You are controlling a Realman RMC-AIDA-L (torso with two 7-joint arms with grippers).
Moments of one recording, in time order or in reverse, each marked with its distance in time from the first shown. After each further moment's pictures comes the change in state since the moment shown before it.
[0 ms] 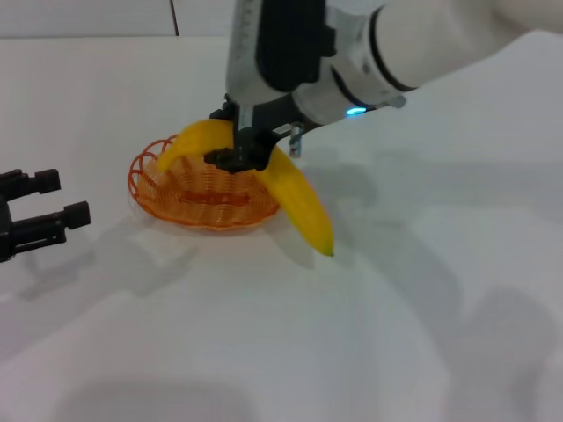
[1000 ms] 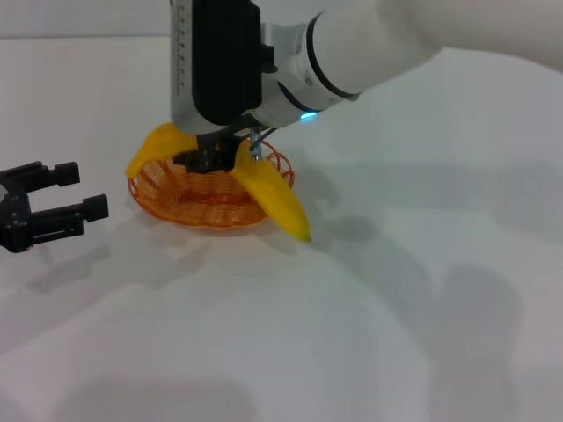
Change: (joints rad) left arm -0.044 0.003 0.010 -0.037 0.016 -0.012 0.000; right arm 0.119 0.005 -0.161 0.083 0.010 0.131 0.013
